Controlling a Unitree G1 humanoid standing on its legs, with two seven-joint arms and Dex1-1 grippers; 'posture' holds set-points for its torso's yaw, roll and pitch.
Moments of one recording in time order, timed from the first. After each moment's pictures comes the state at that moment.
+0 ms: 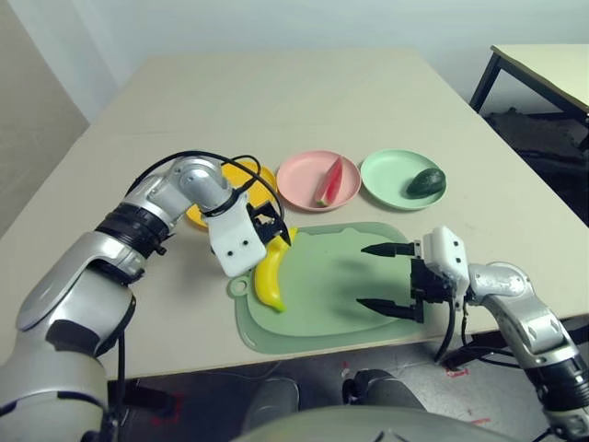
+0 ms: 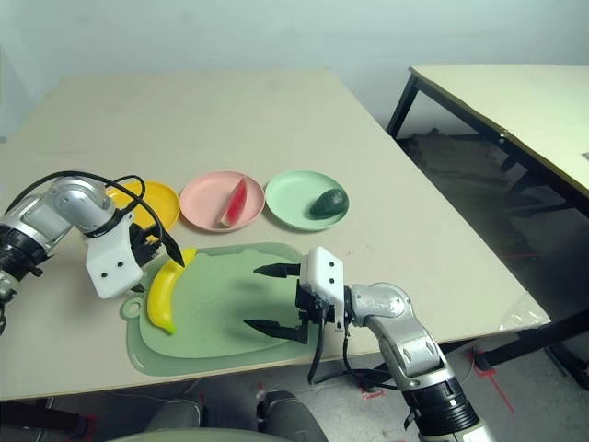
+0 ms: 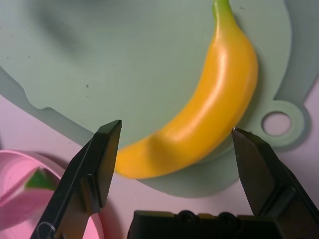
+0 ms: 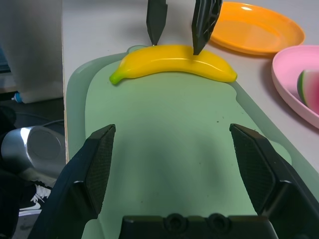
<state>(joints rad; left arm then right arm) -0.92 0.78 -0.70 0.55 0.02 -0.89 -1.60 -0.06 -0.55 0.17 -0.19 0.32 0.10 1.13</state>
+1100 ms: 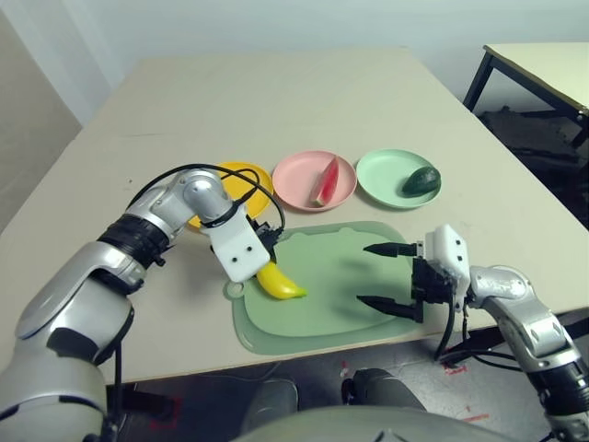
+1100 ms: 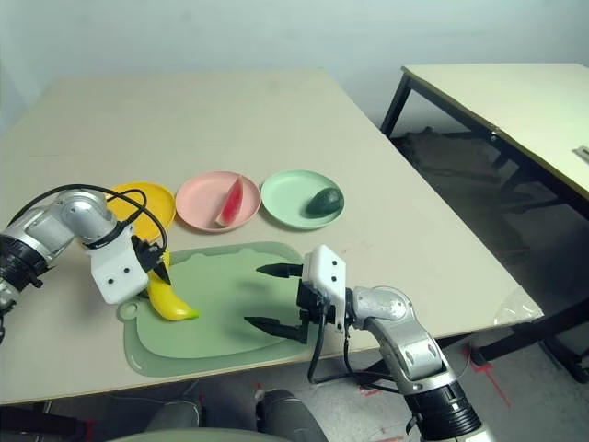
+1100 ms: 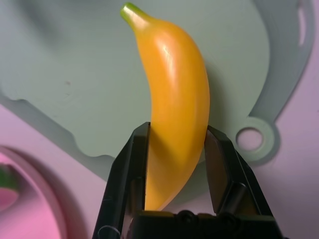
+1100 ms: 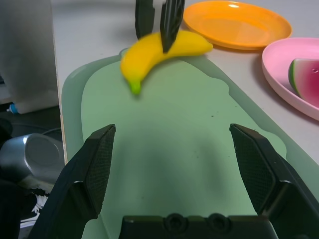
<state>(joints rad) -0.86 0.91 -0.71 0.35 -0.11 -0.65 -1.61 -0.04 -0.55 0.17 -0.20 0.35 0.12 1.09</state>
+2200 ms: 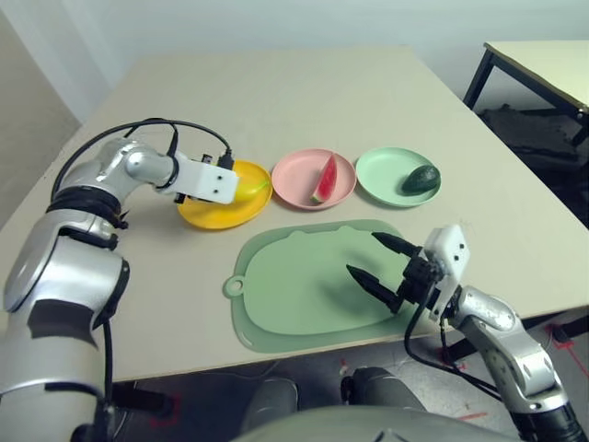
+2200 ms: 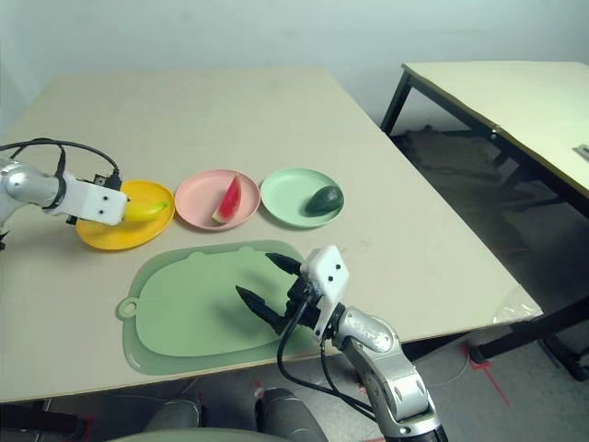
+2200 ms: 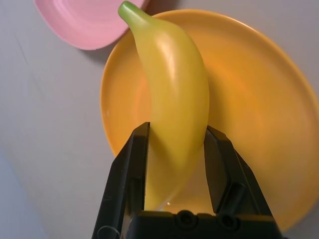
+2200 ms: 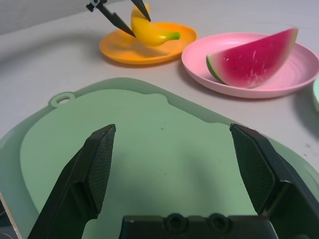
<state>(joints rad) -1.09 0.79 -0.57 1.24 0.58 -0.81 -0.81 0.13 -0.38 0.14 -0.39 0.35 0.25 0.68</state>
